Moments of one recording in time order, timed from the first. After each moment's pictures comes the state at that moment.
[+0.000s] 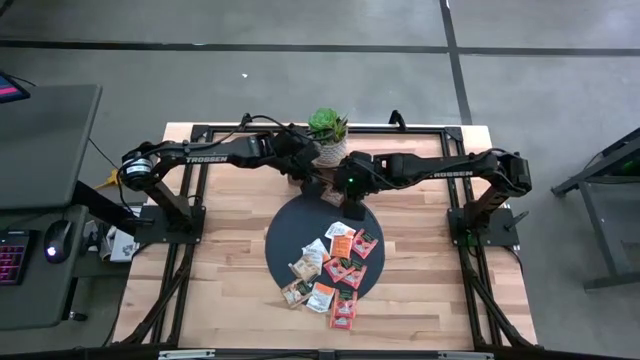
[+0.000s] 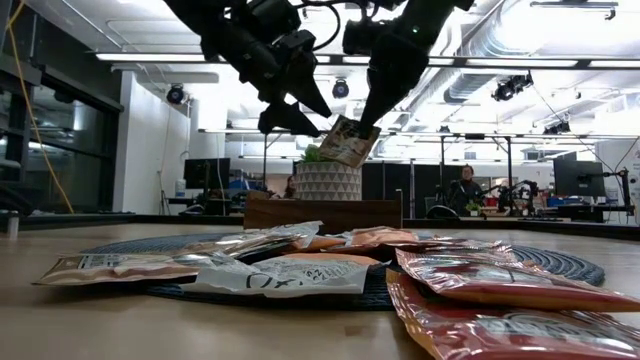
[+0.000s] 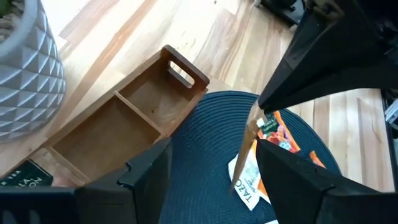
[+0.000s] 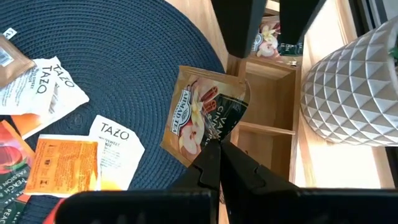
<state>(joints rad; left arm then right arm) 0.33 1.60 1.19 -0.29 0.27 -0.28 -0.10 1.65 1.33 -0.68 0.14 -0.05</state>
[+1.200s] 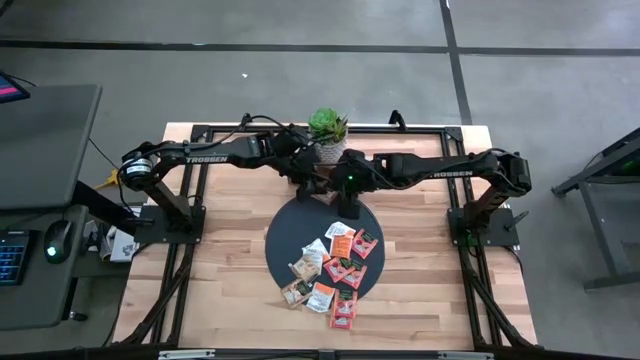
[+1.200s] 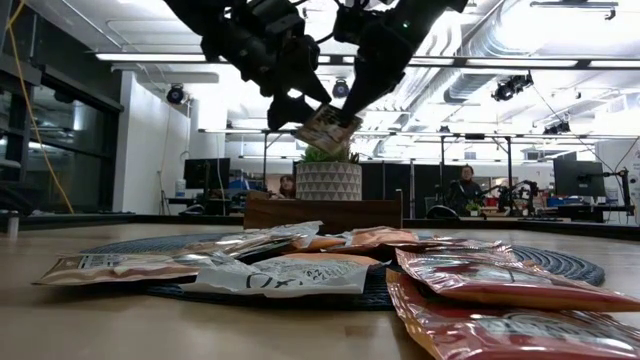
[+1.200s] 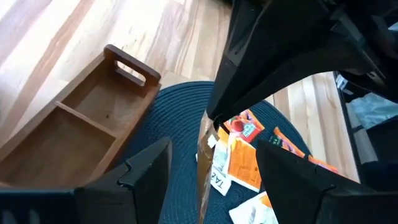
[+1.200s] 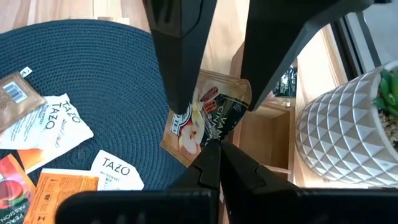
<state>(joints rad) 0.33 1.60 1.19 -0.28 0.44 -0.17 -0.10 1.65 1.33 -0.55 0.12 -0.10</state>
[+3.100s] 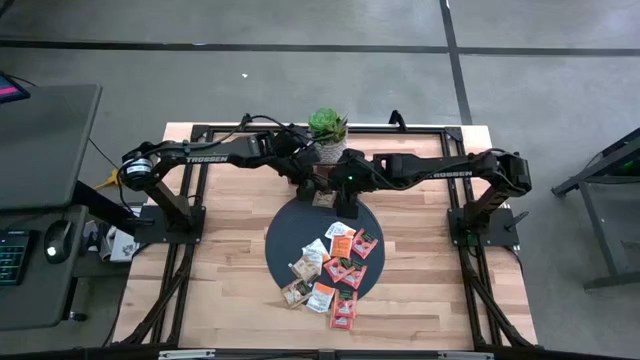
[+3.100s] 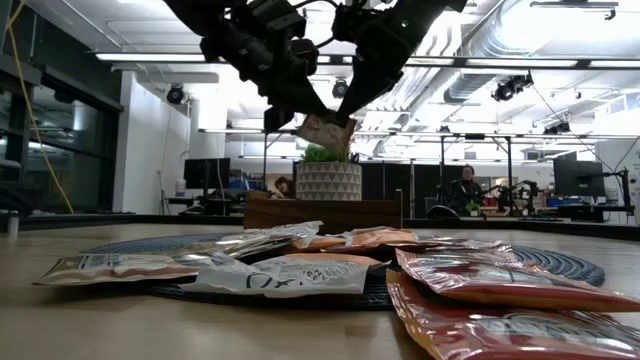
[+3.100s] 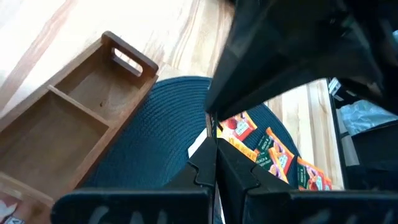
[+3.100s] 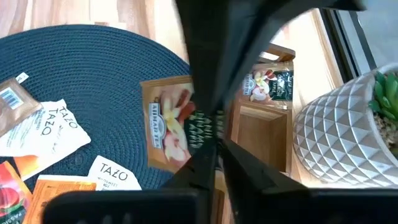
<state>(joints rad) 0.33 1.60 1.19 -0.30 0.46 -0.24 -0.11 1.65 1.33 -0.54 0.14 -0.08</state>
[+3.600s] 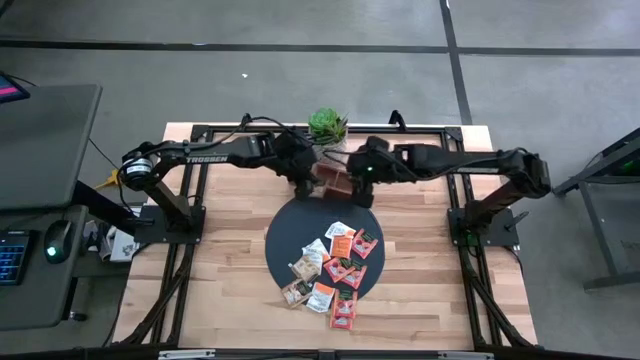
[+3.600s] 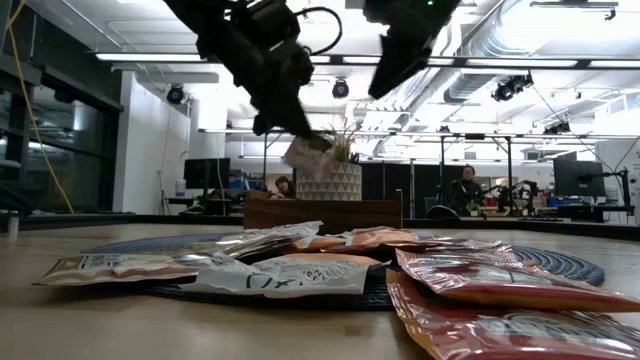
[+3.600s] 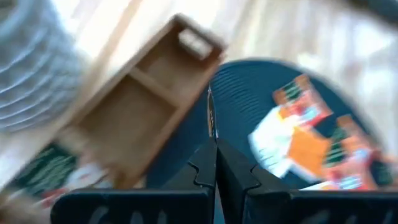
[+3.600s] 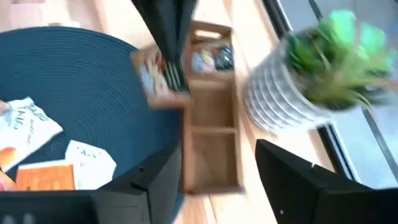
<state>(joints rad) 0.34 1.60 1.19 -0.41 0.22 -0.12 -0.12 1.50 1.33 -0.72 0.26 0.03</state>
